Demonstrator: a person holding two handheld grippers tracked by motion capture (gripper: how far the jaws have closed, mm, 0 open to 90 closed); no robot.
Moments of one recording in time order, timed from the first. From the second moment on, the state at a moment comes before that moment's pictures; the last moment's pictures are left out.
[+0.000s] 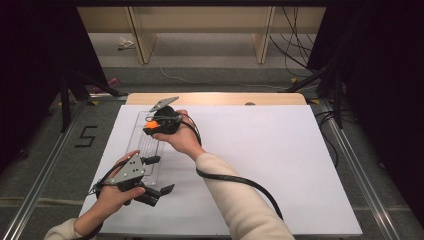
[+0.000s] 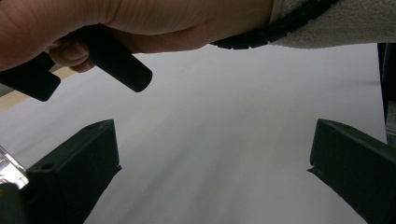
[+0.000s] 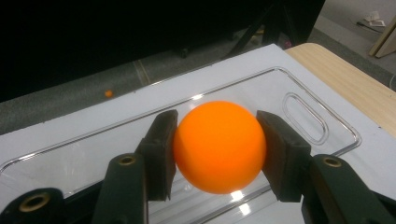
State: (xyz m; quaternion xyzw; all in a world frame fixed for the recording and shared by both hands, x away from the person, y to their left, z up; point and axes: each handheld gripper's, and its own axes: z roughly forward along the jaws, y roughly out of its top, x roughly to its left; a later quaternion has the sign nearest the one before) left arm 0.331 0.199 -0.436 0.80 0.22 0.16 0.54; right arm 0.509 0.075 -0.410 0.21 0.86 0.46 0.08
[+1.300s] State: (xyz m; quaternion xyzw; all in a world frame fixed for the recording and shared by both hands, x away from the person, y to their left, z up) left arm 0.331 0.199 -0.436 0.80 0.22 0.16 0.54; right arm 0.508 0.103 -0.433 0.19 0.88 0.43 0.05
